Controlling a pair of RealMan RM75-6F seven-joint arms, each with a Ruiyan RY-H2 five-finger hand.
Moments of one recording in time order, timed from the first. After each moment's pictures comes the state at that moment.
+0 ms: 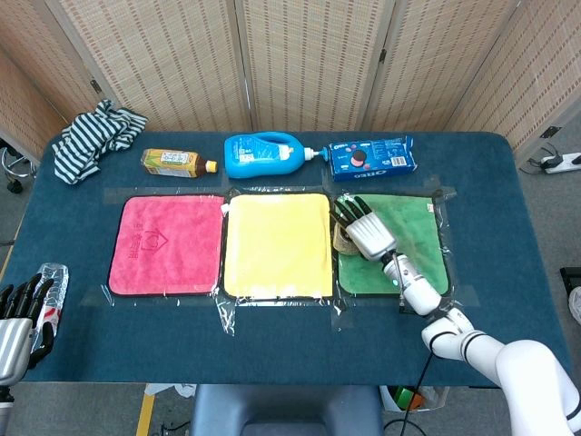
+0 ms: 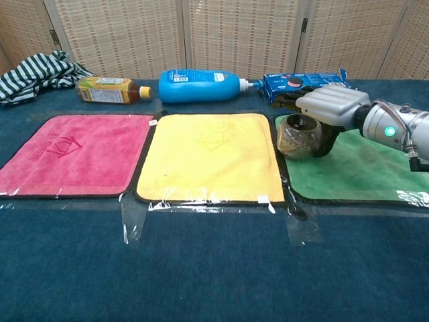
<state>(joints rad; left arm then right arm) -0.05 -1.09 -0.02 -1.68 1.48 1.51 0.16 0.84 -1.72 0.10 -0.80 -1.47 0.85 -0.03</state>
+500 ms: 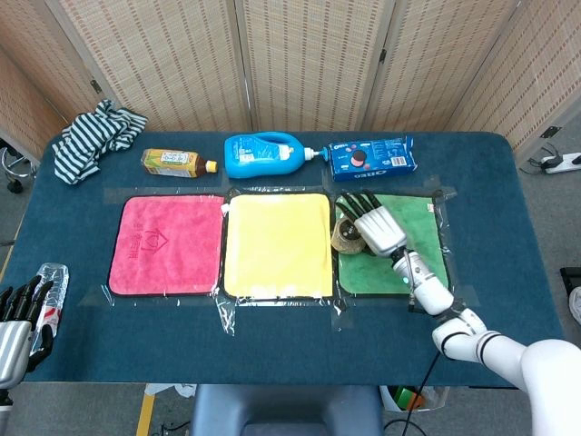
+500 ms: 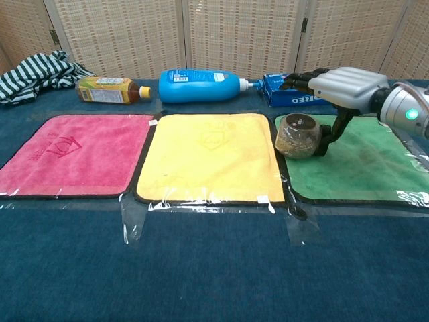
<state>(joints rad) -0.04 -1.09 -0.02 -1.68 1.49 1.52 0.16 0.80 -1.59 0.12 -0.95 -1.44 0.90 -0.05</state>
